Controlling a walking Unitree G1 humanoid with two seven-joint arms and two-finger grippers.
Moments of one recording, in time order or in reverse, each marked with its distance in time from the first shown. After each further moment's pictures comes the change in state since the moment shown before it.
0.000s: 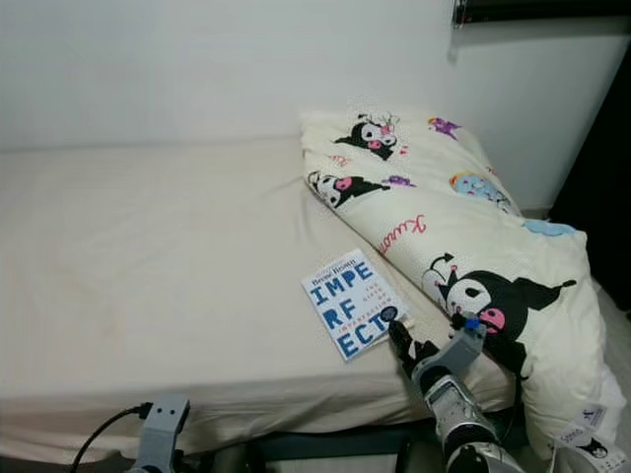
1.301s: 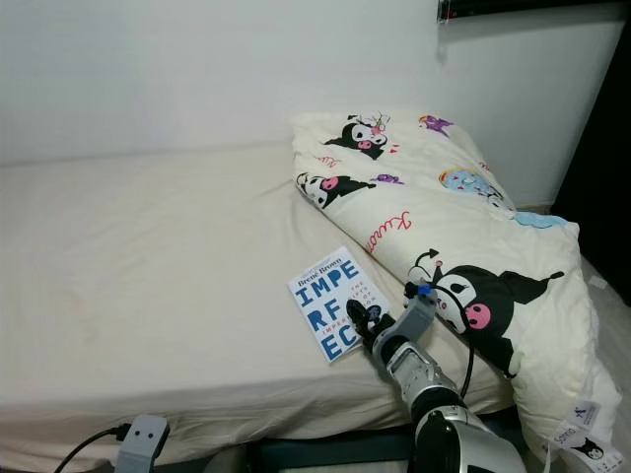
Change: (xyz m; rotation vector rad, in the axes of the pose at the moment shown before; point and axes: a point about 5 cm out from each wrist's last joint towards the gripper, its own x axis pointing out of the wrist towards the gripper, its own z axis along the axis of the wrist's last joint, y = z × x) left arm -0.018 0.019 -0.025 0.038 0.007 0.009; right arm 0.029 0.061 -0.018 -0.040 0.152 0.091
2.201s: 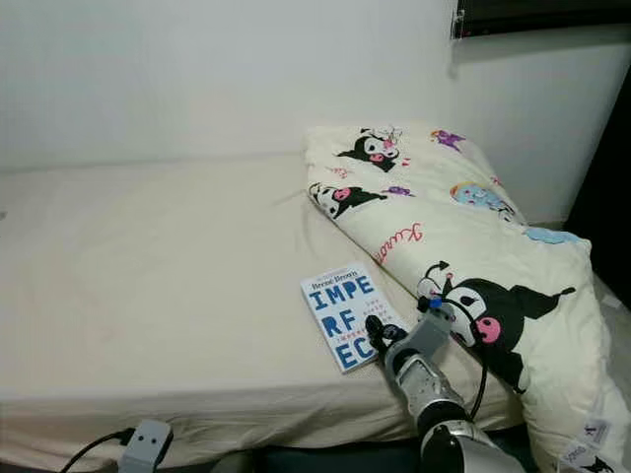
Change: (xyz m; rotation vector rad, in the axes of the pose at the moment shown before) left arm -0.001 -0.004 -0.005 0.015 0.022 -0.030; right arm -0.011 -0.028 0.003 -0.007 -0.056 -0.250
